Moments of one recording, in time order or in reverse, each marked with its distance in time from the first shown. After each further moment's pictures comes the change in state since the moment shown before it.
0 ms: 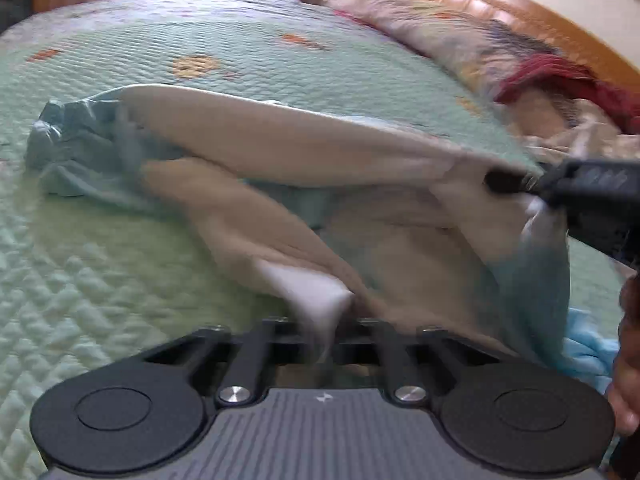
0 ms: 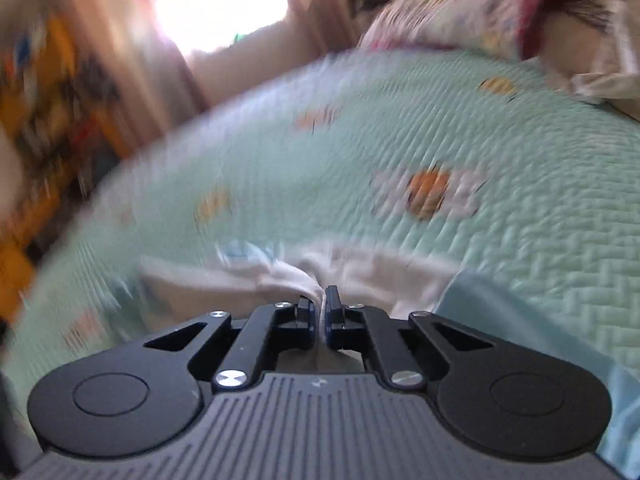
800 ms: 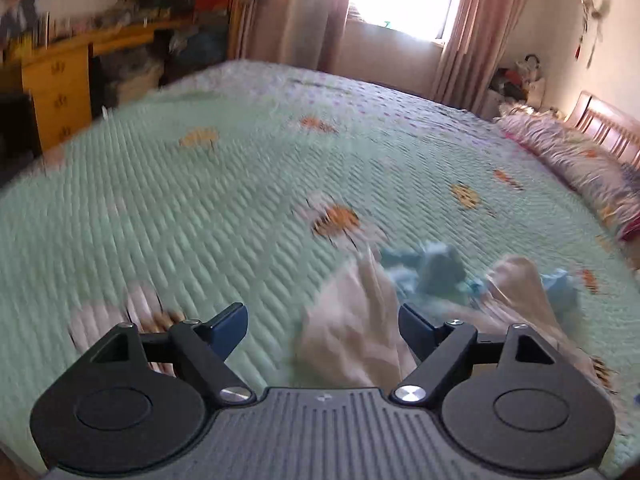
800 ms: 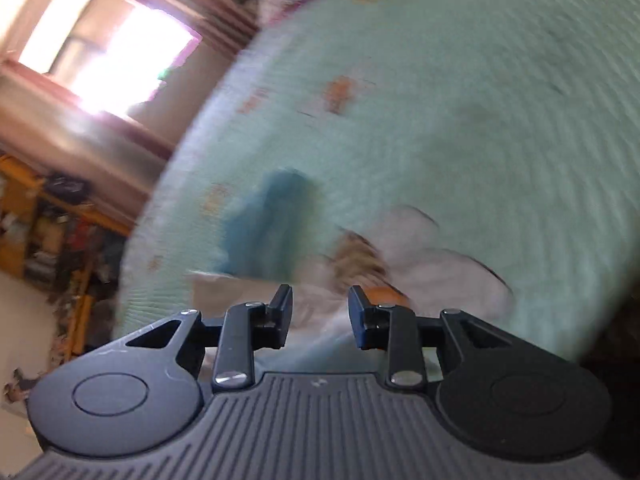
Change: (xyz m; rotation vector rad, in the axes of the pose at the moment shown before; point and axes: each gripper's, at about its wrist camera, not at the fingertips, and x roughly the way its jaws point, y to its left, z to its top) left arm -0.249 0.197 -0.053 -0.248 -0.243 0.352; right arm -0.102 -0.028 -0.104 0.486 0.107 -0.027
